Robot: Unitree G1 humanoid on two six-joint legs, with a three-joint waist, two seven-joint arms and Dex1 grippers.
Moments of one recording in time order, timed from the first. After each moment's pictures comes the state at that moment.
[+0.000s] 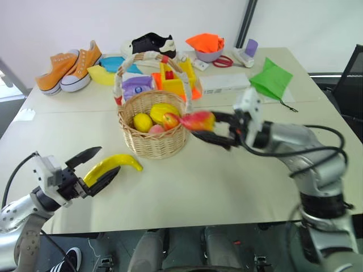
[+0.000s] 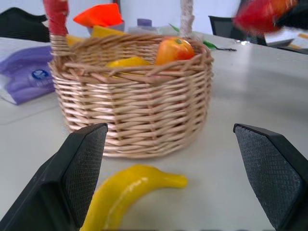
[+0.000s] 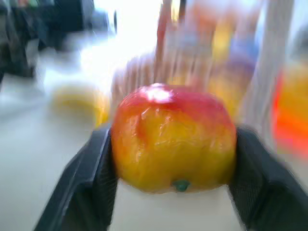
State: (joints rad) left arm 0.25 0.58 0.45 -0.32 -0.68 0.14 -0.95; right arm -0.66 -0.36 0.07 -0.36 0.48 0.74 0.70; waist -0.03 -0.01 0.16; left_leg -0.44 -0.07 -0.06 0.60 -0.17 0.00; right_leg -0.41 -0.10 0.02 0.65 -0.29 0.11
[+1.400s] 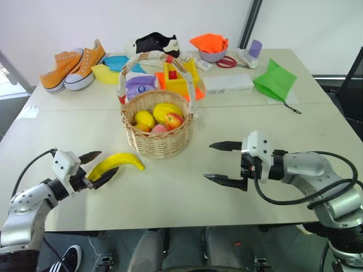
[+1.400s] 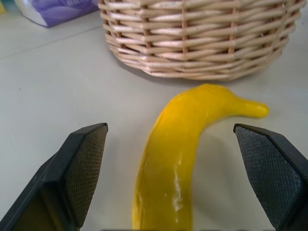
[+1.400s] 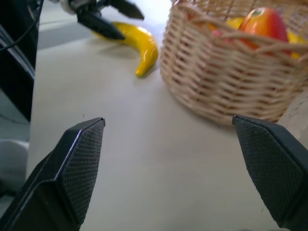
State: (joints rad) left arm 0.07 0.67 0.31 0.05 -0.43 0.07 -0.96; right arm -0.22 -0.73 0.03 -0.52 0.49 0.55 0.96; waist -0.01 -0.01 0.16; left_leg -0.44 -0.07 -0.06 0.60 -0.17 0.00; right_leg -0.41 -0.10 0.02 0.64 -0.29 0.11
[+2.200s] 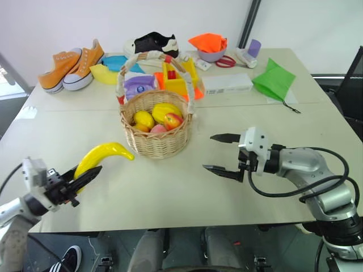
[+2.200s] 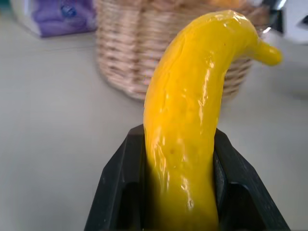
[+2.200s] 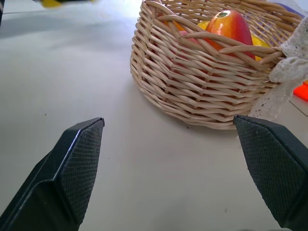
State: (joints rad) left arm 0.28 0.65 0.53 -0.22 -0.80 0.29 -1.04; right arm -0.25 -0.71 0.04 -0.41 0.42 0.43 0.93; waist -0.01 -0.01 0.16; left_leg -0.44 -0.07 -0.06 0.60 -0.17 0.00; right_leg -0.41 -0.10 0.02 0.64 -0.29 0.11
